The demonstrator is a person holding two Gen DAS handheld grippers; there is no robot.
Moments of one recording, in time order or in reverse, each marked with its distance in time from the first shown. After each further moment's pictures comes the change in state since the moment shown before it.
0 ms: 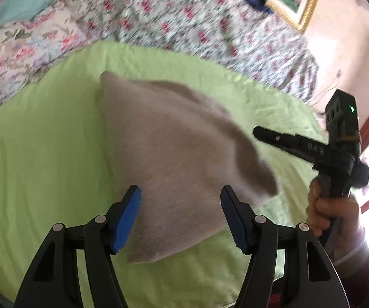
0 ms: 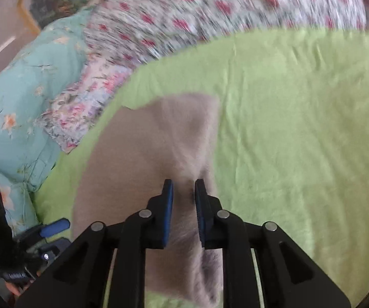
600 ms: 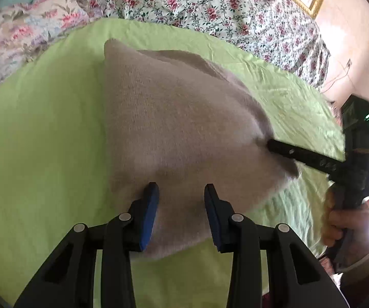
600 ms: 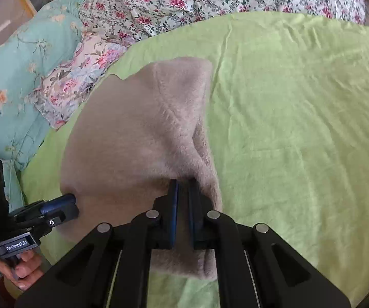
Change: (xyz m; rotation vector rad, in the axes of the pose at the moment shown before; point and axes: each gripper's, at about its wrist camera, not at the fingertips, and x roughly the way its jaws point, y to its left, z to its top) left arm 0.037 0.007 -0.019 -0.006 0.114 0.087; right arm 0.012 -0.013 -0.036 -0.012 0.115 -0.096
